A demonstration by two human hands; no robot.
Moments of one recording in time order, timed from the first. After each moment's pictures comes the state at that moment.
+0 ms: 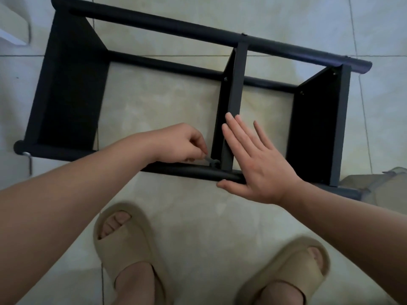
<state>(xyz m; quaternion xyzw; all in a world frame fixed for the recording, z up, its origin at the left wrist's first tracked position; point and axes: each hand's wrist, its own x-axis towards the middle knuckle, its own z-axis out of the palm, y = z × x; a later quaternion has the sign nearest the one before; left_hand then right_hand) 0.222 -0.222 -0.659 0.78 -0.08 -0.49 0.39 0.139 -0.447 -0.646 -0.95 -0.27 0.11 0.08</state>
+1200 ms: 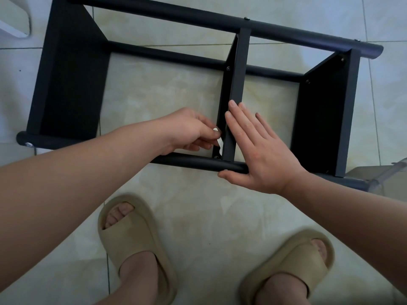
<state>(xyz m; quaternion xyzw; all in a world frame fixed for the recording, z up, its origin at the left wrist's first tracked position) 0.218 -0.242 -0.649 0.69 0.10 -0.50 0.50 0.138 -0.445 -0.646 -0.95 -0.25 0.11 0.13</state>
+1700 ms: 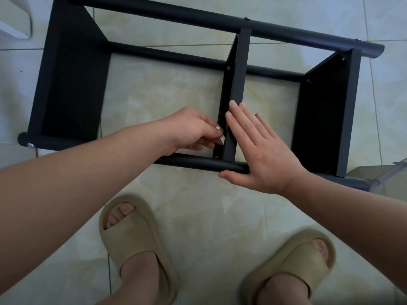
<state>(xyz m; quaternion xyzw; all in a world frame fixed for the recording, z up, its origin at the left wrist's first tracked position) 0.218 -0.245 -0.646 0.69 0.11 -0.49 0.52 0.138 -0.445 -0.645 -0.95 -0.25 0.11 0.14</state>
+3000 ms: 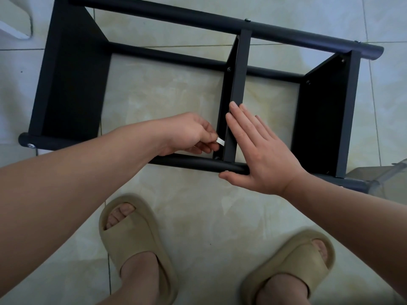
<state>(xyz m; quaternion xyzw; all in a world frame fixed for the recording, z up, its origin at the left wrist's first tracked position) 0.217 -0.242 -0.638 0.70 0.06 -0.53 0.48 0.138 -0.445 -0.647 -0.95 -0.25 0.10 0.14</state>
